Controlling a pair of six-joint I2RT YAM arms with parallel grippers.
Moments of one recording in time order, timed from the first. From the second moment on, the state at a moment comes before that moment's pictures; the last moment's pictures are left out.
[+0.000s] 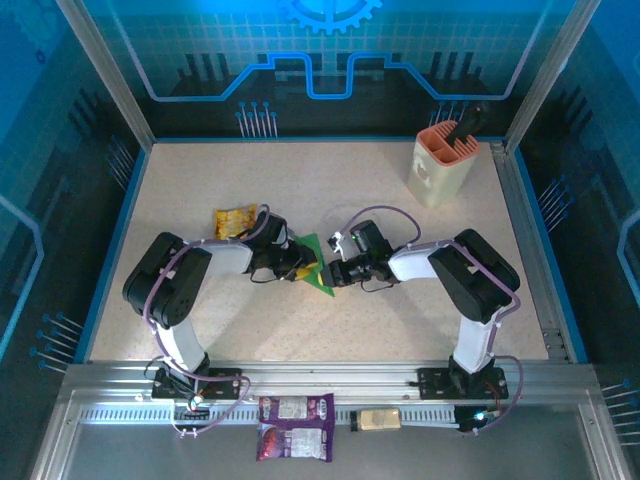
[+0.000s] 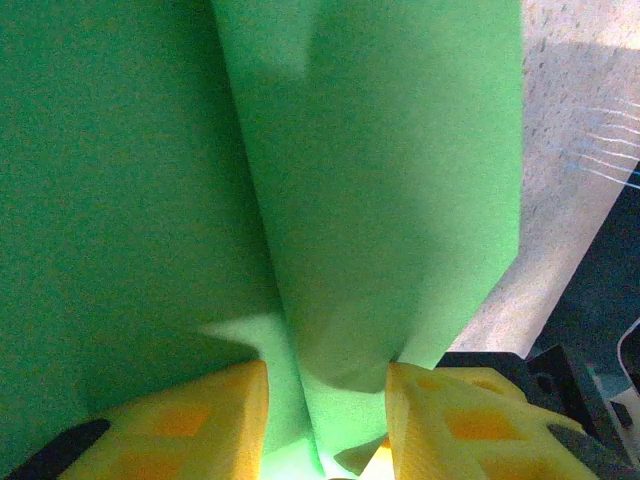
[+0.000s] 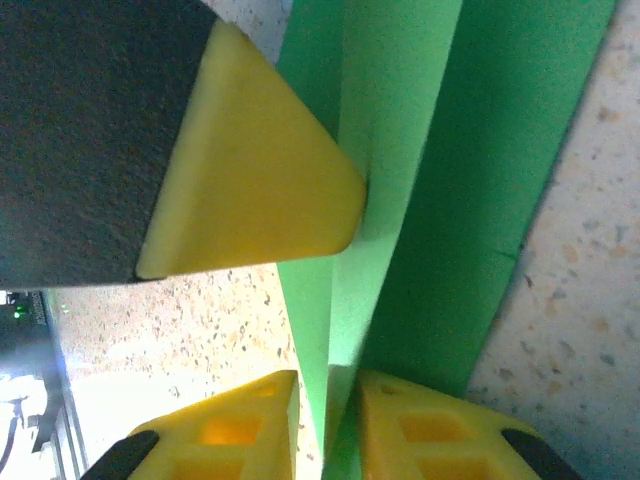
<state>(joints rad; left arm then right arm) -0.41 1.78 0.81 -0.01 0.58 -1.06 0.61 1.85 0.82 0.13 -0.63 0.42</state>
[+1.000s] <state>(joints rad) -0.41 1.67 0.86 -0.07 0.55 -1.03 0.53 1.92 0.85 0.10 -0.81 0.55</state>
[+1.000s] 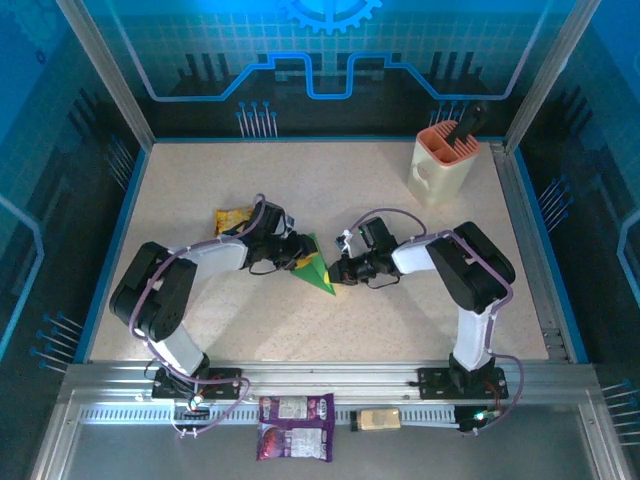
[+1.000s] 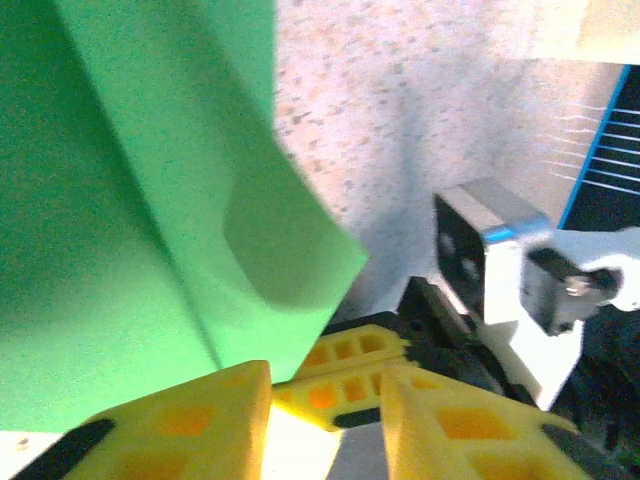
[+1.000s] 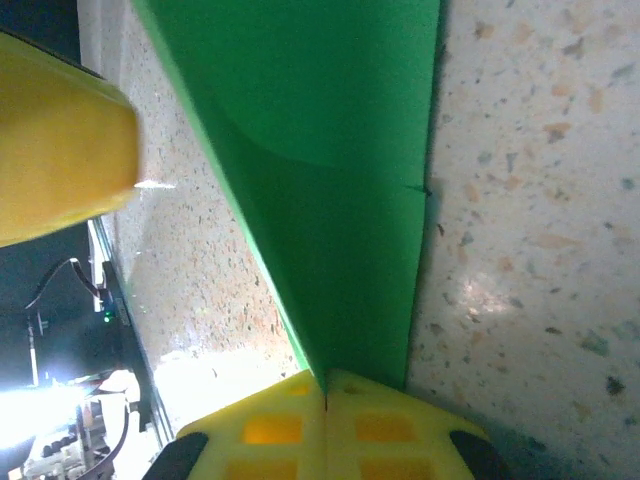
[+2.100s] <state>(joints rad) -0.39 1.83 0.82 0.17 0.66 -1.06 0.51 1.93 0.87 0.08 -0.85 0.58</state>
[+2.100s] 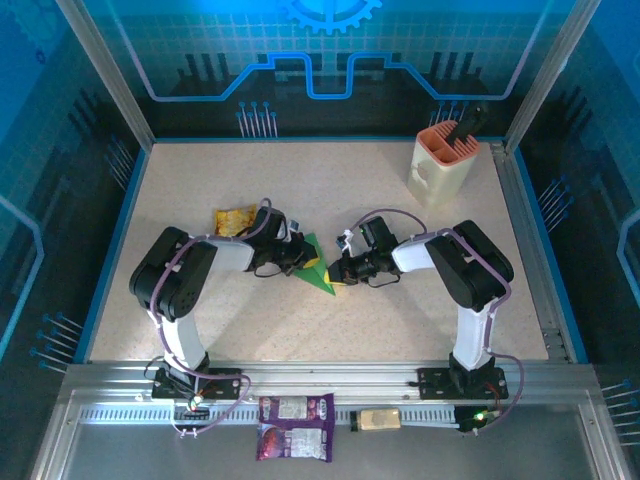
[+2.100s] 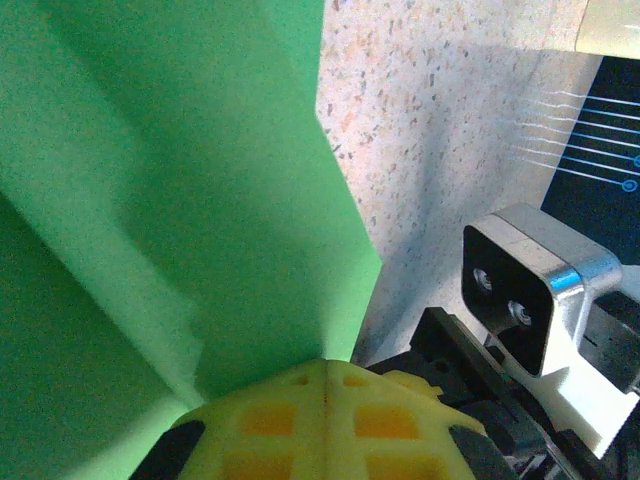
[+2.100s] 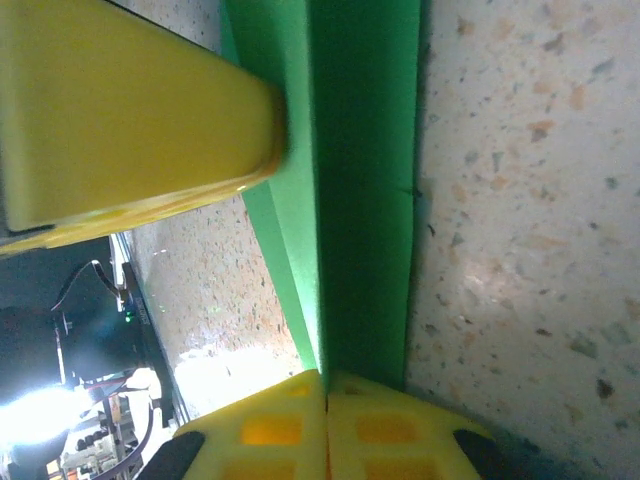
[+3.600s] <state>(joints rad) -0.38 1.87 0.84 0.14 0.66 -1.06 0.51 1.90 0.91 -0.16 -0.81 0.46</state>
